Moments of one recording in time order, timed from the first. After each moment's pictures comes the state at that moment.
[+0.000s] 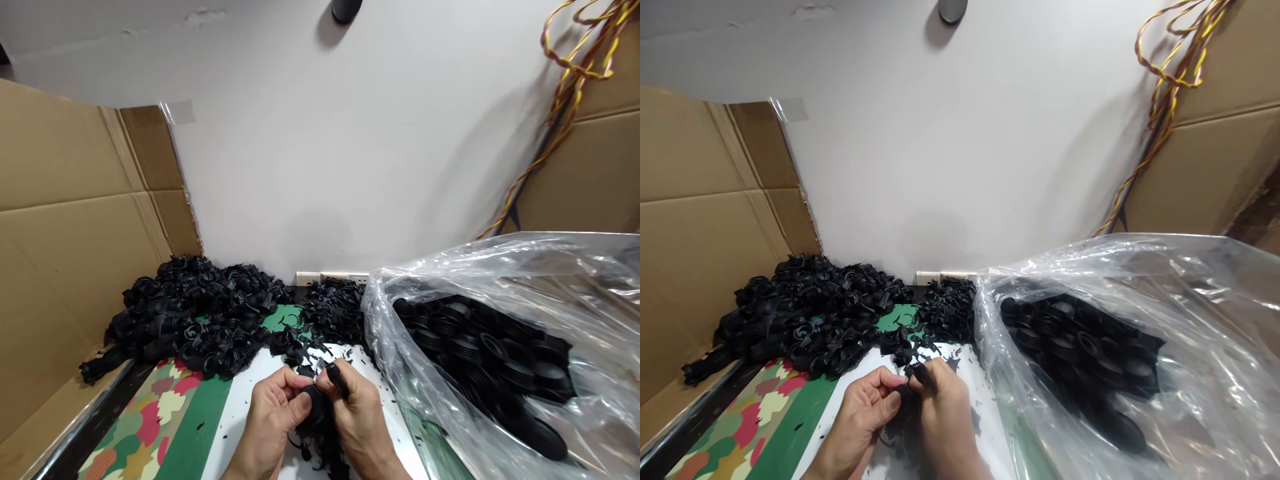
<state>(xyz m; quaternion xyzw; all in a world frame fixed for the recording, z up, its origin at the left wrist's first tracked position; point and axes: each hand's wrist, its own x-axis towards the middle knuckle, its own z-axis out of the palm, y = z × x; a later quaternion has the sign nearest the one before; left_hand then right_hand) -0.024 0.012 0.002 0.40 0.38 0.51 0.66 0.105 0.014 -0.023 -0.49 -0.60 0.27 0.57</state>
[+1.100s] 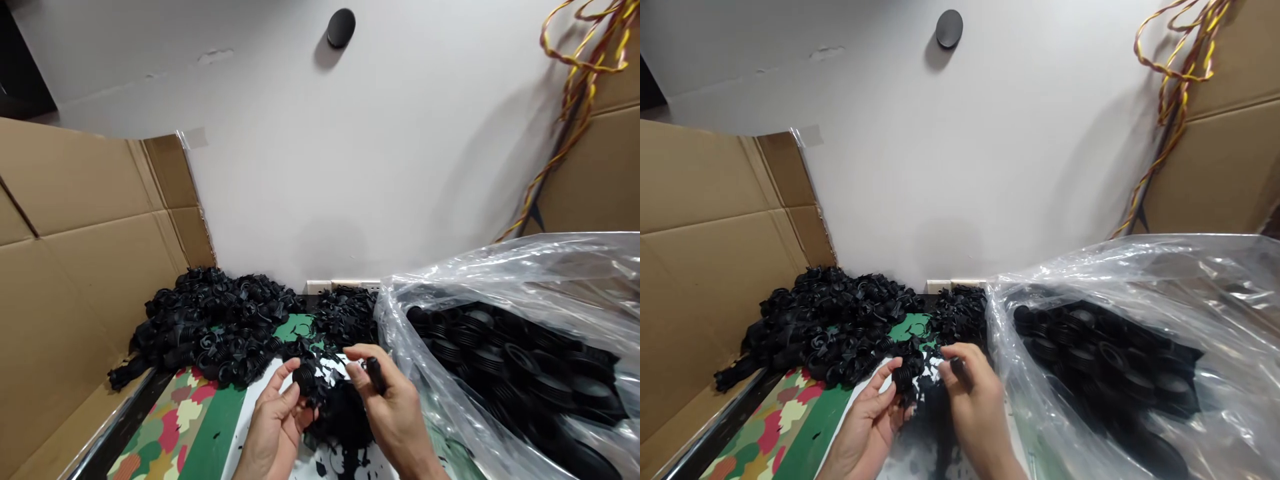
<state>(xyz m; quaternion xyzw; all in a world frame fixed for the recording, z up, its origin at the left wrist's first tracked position) -0.029 0.018 0.005 0.21 0.42 0.58 0.67 0.128 0.025 -0.003 -0.48 -0.57 0.19 0.64</state>
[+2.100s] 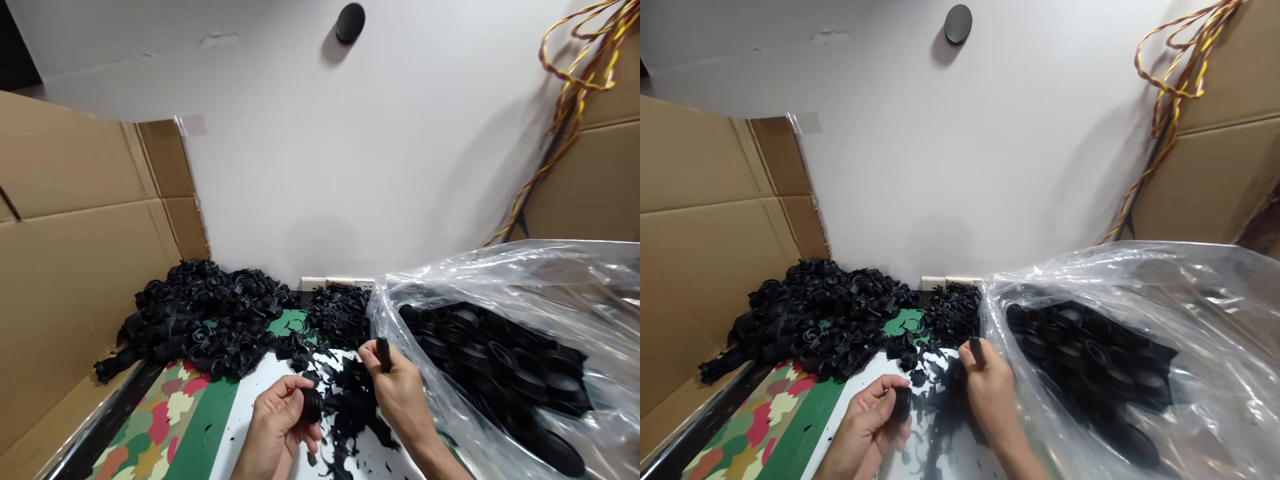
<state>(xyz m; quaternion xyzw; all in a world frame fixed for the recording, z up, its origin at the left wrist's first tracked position) -0.026 0.004 -0.003 0.32 0.39 0.53 0.69 0.155 0.039 -0.009 -0.60 -0.49 0.24 0.59</state>
